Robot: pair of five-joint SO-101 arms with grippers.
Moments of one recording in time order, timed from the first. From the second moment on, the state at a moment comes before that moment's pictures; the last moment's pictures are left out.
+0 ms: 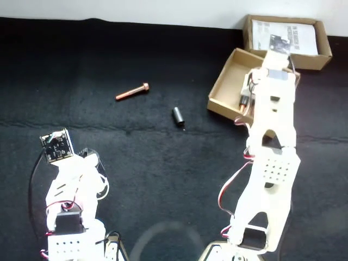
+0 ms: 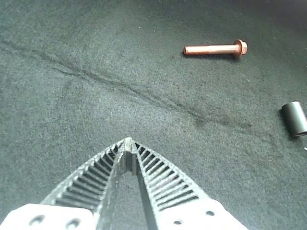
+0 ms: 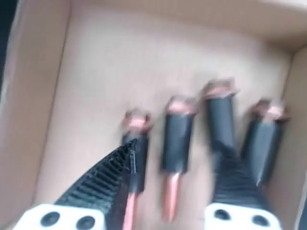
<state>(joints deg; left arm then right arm) -10.5 -103.2 96.1 49.3 16.2 4.3 46.8 -40.2 64.7 -5.1</state>
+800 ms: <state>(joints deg) -10.5 -103.2 96.1 49.3 16.2 -19.1 46.8 -61.5 96.7 9.4</state>
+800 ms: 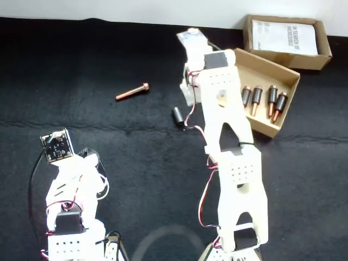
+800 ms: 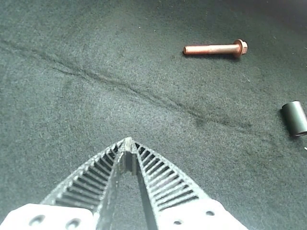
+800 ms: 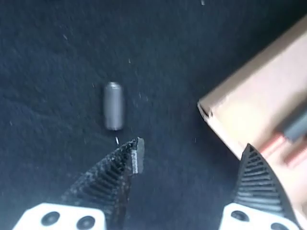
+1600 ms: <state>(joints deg) -10.5 -103.2 96.1 49.3 16.2 -27.4 60.0 -61.5 86.6 9.4</state>
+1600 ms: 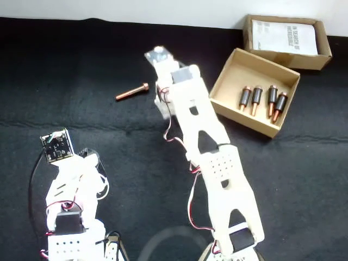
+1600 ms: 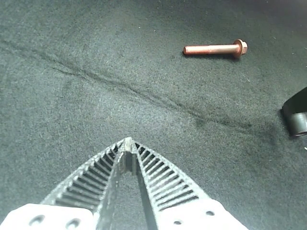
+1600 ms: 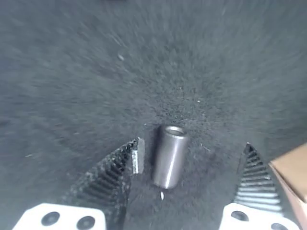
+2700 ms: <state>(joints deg) -13.2 -90.4 96.1 36.3 16.2 -19.7 60.3 -93.6 100.4 7.3</state>
